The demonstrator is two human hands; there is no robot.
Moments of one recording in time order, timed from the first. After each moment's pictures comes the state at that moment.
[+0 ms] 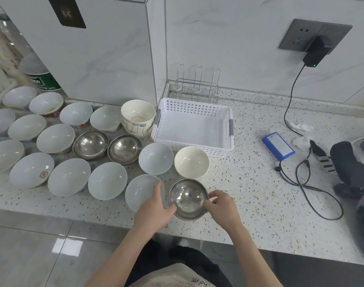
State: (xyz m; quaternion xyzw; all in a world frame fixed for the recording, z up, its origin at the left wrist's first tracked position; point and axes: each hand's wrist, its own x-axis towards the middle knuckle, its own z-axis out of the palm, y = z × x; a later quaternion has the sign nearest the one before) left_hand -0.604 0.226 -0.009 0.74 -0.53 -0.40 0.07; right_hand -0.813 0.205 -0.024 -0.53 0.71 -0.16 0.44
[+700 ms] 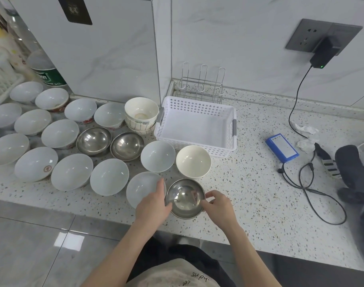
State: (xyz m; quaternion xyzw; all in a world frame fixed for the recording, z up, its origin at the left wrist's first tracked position) left_hand -0.606 0.222 -0.018 0.75 -0.60 -0.28 0.03; right_hand -0.807 0.205 -0.030 -0.52 0.70 -0.14 0.46
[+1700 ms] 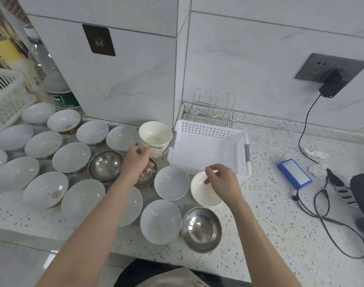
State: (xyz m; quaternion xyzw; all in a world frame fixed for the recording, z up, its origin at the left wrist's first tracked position) left_hand -0.493 0.061 0.024 0.75 -0.31 -0.44 0.38; right_hand -0.745 0.094 0.048 -0.55 0.68 -0.25 0.41
